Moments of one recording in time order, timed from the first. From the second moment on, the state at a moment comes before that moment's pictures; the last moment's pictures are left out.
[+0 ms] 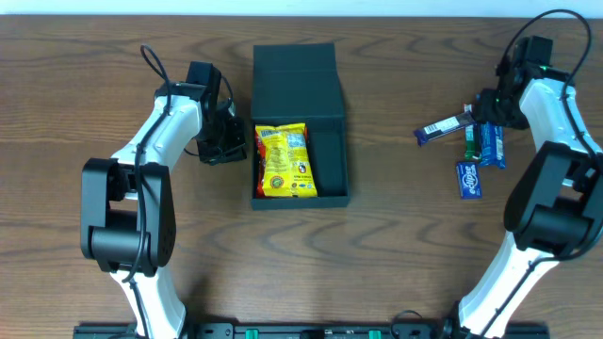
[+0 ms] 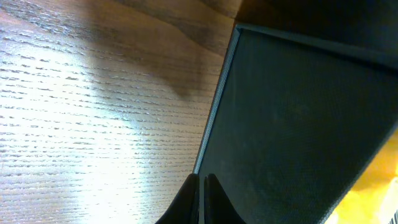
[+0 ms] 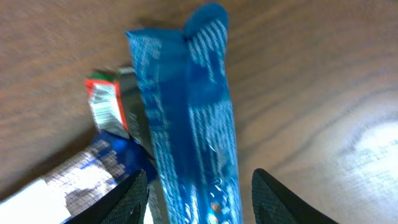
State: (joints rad) left arm -0.13 1.99 1.41 -0.92 0.38 -0.38; right arm -0.26 2.15 1.68 -0.79 0.11 -0.04
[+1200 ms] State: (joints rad) left arm -0.13 1.99 1.41 -0.92 0.37 -0.38; right arm -0.27 2.22 1.70 -0.80 0.08 -0.06
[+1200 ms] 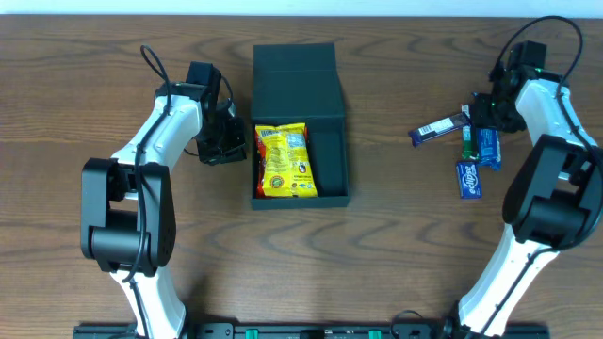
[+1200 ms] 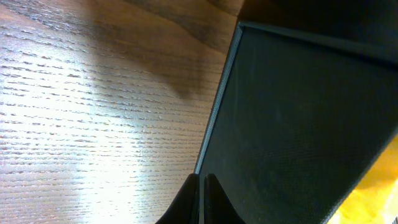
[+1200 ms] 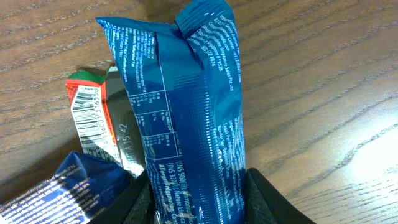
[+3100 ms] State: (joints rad) left arm -0.03 1.99 1.43 -0.94 0.37 -0.27; right arm 0.57 2.23 1.98 -1.24 0.00 0.62
